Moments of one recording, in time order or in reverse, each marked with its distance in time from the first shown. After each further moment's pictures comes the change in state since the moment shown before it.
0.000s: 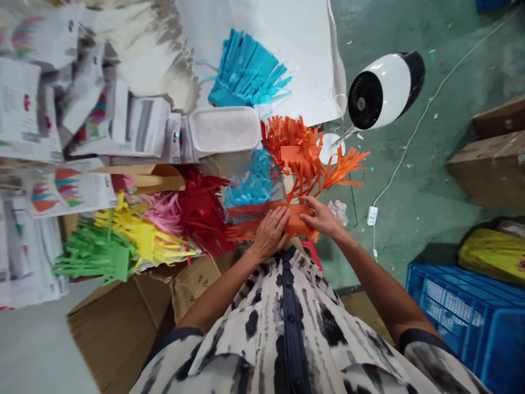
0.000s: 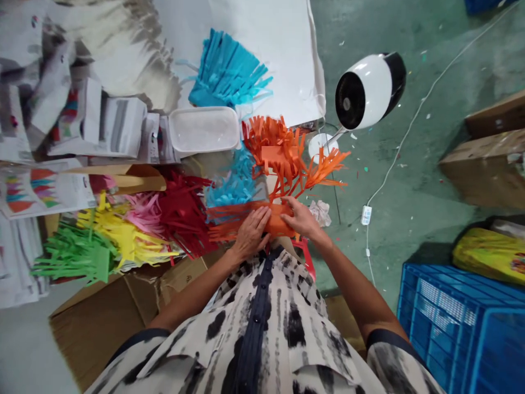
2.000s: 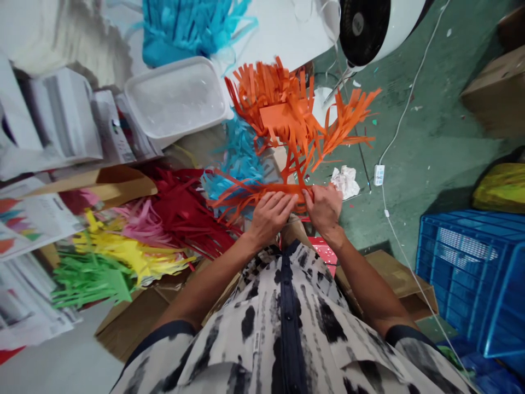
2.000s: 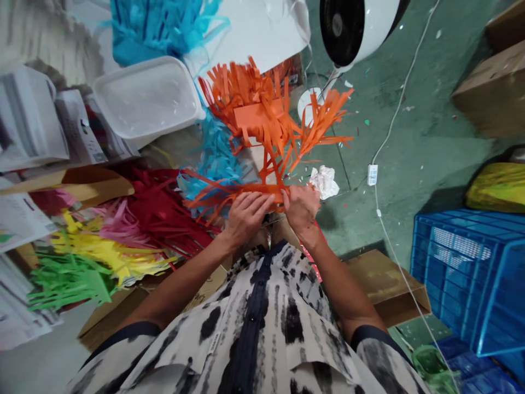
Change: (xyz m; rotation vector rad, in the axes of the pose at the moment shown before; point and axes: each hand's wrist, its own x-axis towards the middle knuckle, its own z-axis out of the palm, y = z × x) left_hand 0.019 -0.021 -0.020 0.032 -0.155 0.156; right_hand -0.025 0.002 0.068 -0.681 0.476 0.285
